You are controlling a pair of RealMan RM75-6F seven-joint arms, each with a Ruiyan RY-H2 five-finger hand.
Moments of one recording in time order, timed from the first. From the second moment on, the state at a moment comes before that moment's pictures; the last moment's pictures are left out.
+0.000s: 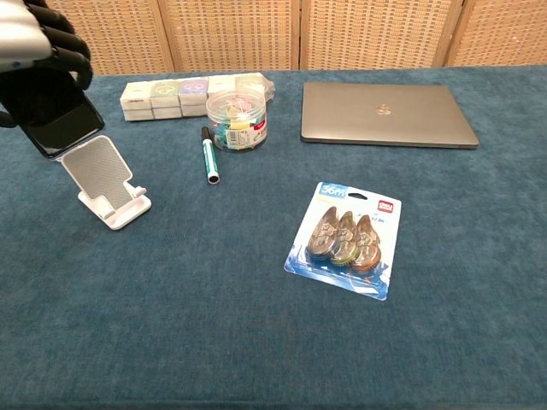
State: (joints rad) left arm -0.65 -1.06 -0.08 -1.71 1.63 0.97 0.77; right arm 0.08 -1.12 0.11 -1.63 -1.47 1.52 -0.03
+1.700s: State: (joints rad) left arm -0.93 -1.27 0.06 -1.78 0.95 0.94 1.43; right arm 0.07 -1.09 0.13 -1.63 -1.44 1.51 0.03
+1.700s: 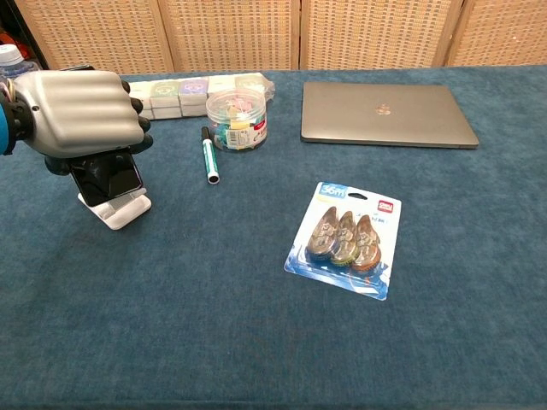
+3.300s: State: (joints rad) left arm -1.01 -1.31 0.17 -1.78 0.87 1.03 1.37; right arm 0.07 -1.09 0.13 -1.64 -1.42 1.50 0.03
